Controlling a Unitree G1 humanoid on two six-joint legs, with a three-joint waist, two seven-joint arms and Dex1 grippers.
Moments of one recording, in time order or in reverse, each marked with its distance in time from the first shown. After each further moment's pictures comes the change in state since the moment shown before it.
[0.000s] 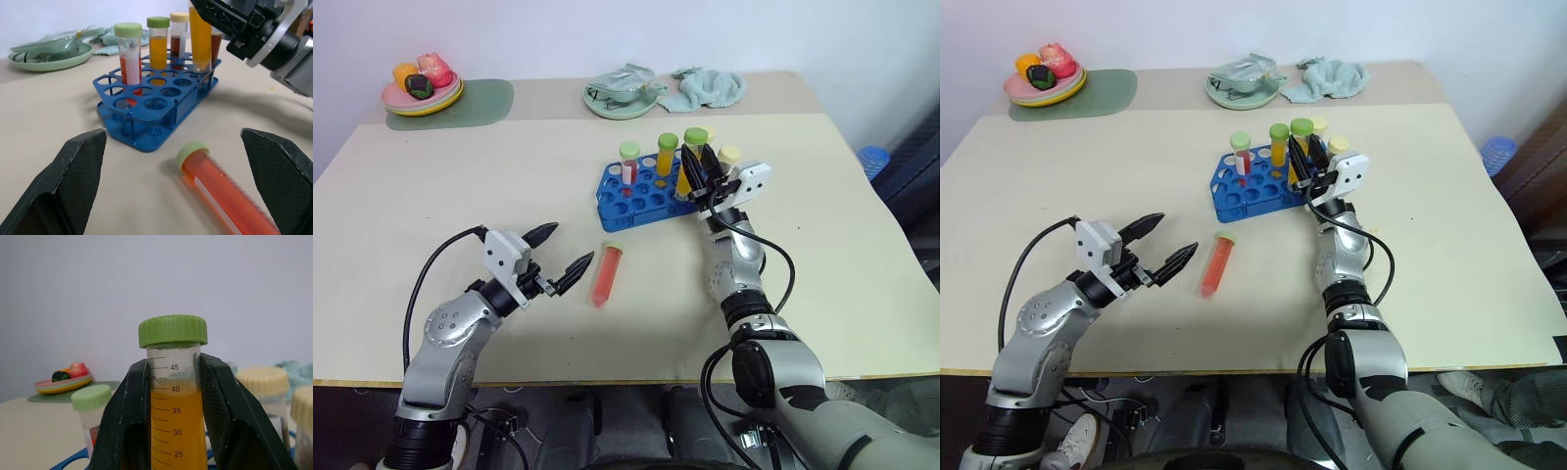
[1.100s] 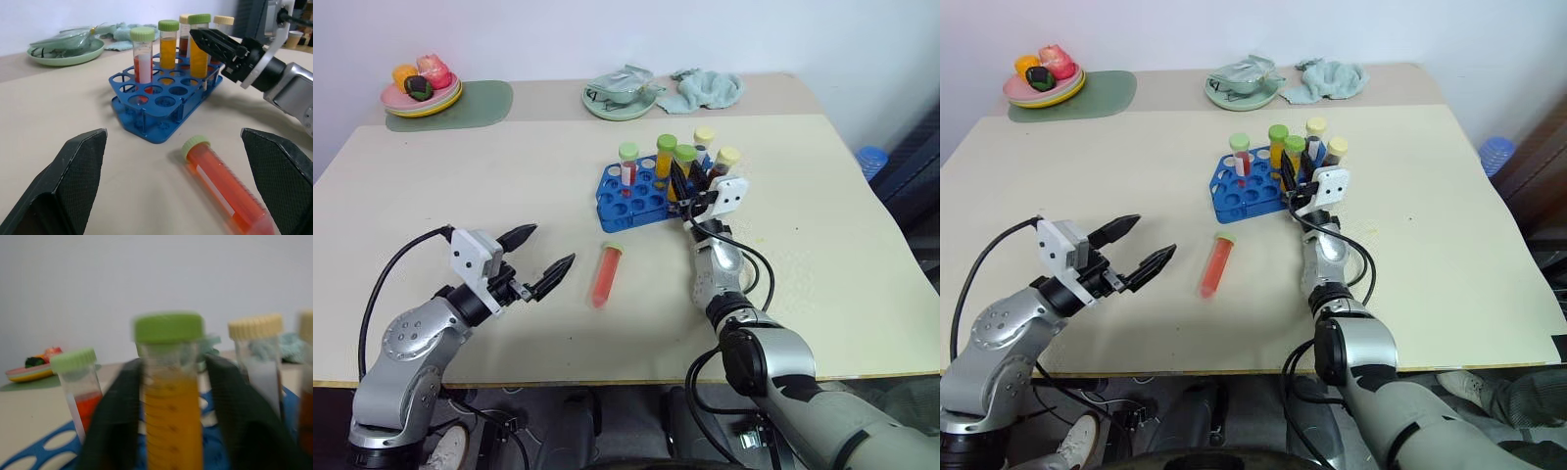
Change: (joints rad) left arm 0.084 0.095 0.115 -0.168 -0.126 0.152 0.027; right arm -0.057 0.040 -0.038 0.289 -0.114 -0.194 -0.160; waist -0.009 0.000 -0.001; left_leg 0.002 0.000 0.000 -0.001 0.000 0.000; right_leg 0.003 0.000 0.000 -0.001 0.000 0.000
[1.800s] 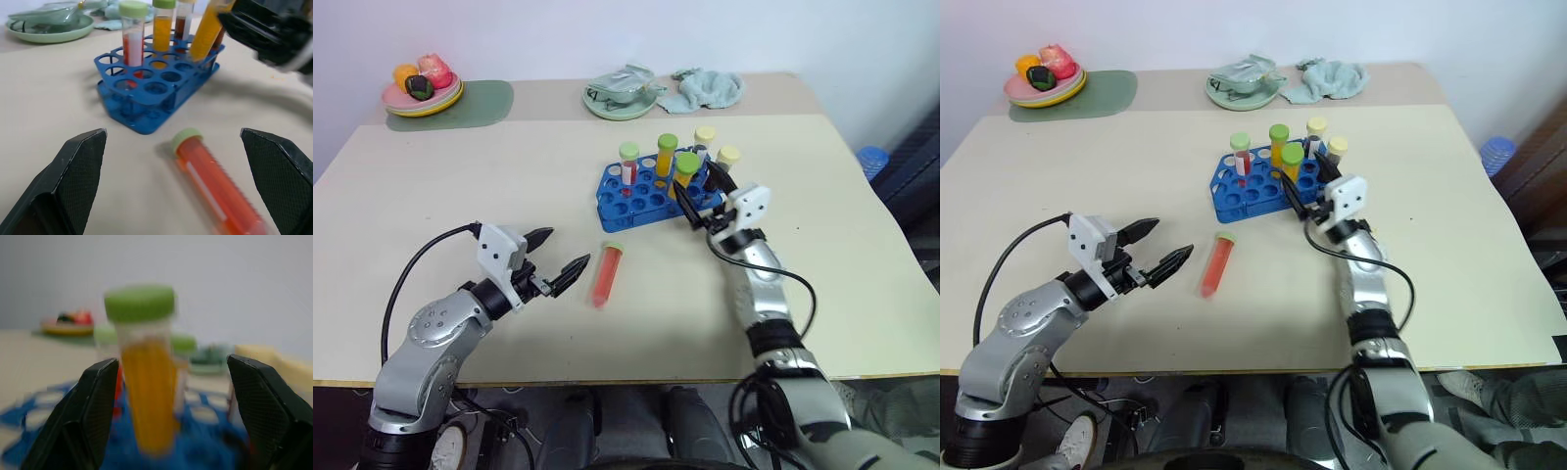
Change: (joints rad) left arm -0.108 -0.022 -0.113 0.010 0.045 0.133 0.102; right arm 0.434 -0.244 0.193 -0.862 0.012 0.475 0.116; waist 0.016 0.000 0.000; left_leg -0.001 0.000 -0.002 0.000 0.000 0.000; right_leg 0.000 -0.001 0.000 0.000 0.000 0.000
